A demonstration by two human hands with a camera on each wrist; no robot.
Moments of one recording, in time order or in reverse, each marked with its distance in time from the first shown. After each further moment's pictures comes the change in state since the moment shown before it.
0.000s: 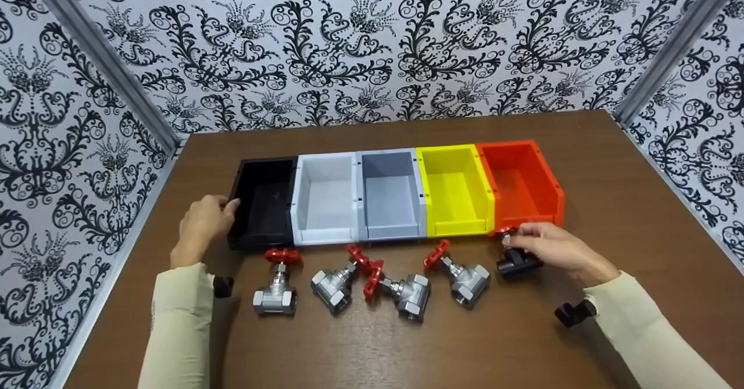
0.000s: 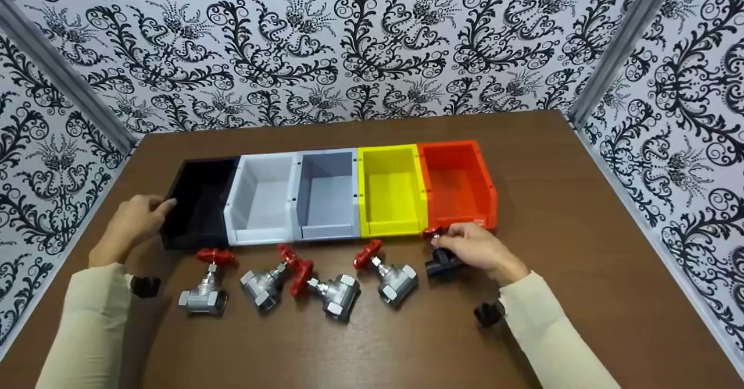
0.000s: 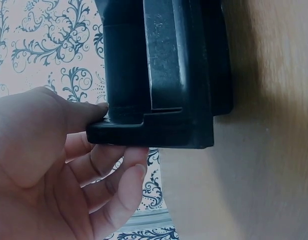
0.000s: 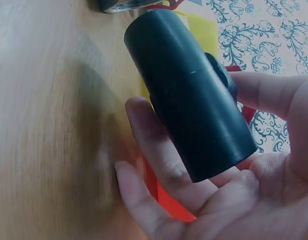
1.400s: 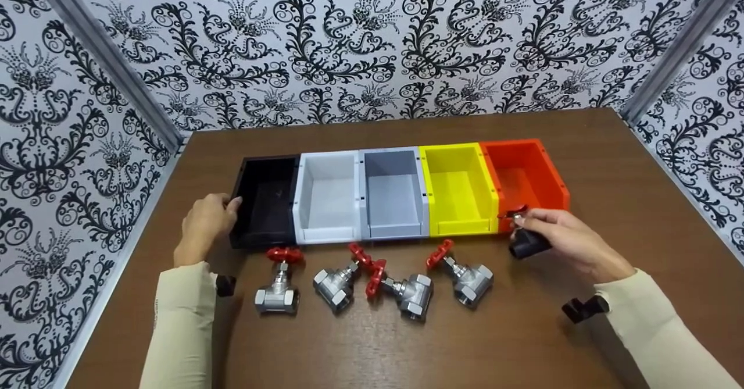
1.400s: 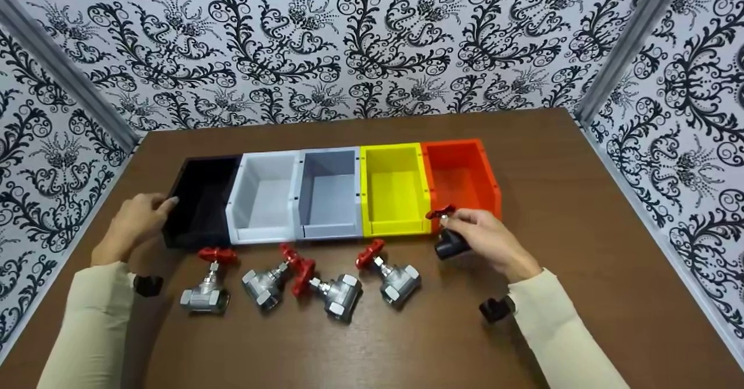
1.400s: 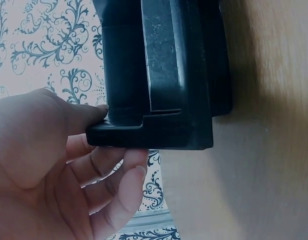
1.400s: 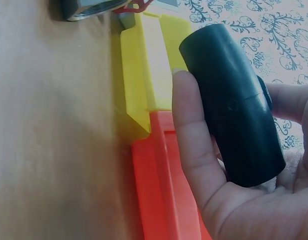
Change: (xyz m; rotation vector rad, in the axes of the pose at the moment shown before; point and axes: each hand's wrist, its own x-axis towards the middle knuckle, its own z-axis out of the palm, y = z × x) left_hand -0.002 0.002 0.001 -0.006 -0.002 -0.013; right_hand -0.002 -0.005 -0.014 0.249 0.006 -0.051
